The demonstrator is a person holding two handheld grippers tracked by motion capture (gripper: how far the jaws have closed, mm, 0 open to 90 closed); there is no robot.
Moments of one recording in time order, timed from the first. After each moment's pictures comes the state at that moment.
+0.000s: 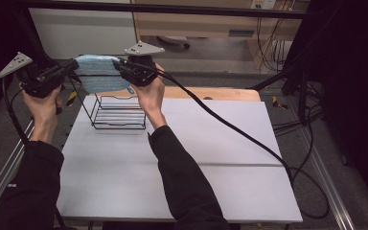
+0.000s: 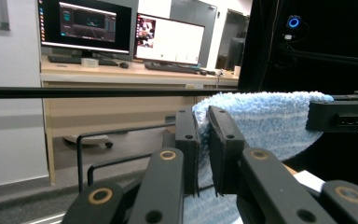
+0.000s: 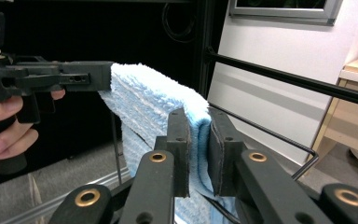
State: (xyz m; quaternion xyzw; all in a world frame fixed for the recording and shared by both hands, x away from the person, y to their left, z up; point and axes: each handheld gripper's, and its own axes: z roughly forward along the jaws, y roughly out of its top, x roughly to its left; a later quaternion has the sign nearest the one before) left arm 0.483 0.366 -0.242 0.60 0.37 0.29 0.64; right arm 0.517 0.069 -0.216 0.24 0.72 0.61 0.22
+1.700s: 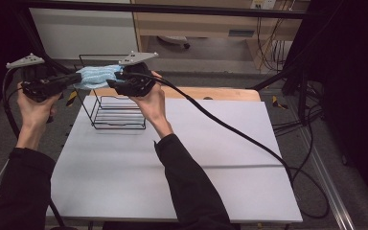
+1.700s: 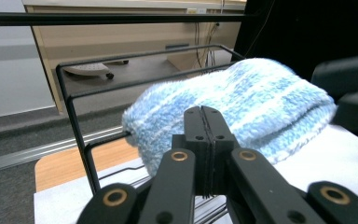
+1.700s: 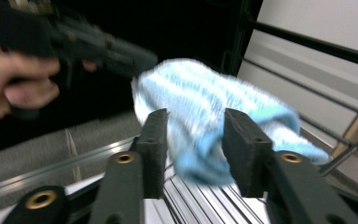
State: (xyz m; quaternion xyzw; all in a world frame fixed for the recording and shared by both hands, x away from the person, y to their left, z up) left arm 0.473 0.354 -0.231 0.70 0.42 0.23 0.53; right arm 0.498 0.071 -0.220 0.20 0.78 0.57 0.17
